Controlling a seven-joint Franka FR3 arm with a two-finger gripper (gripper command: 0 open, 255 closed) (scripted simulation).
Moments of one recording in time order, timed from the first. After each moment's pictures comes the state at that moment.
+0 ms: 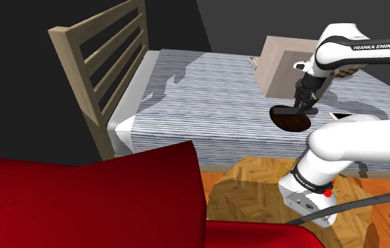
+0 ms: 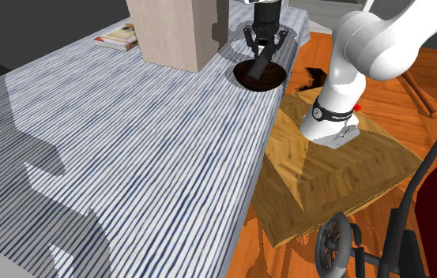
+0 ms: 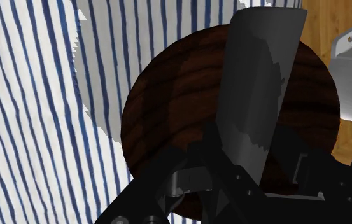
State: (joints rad) arm -0.33 -0.91 -0.48 -2.84 -0.38 1.88 -1.24
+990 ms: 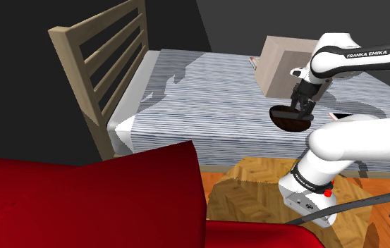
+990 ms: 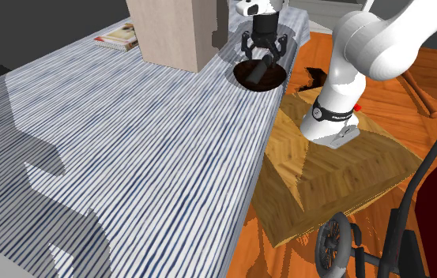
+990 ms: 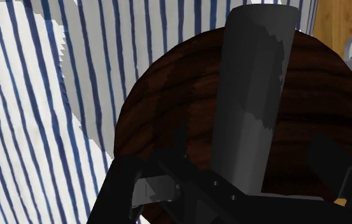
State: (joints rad) arm -0.33 -0.87 -0.51 -2.89 -0.41 1.97 -1.23
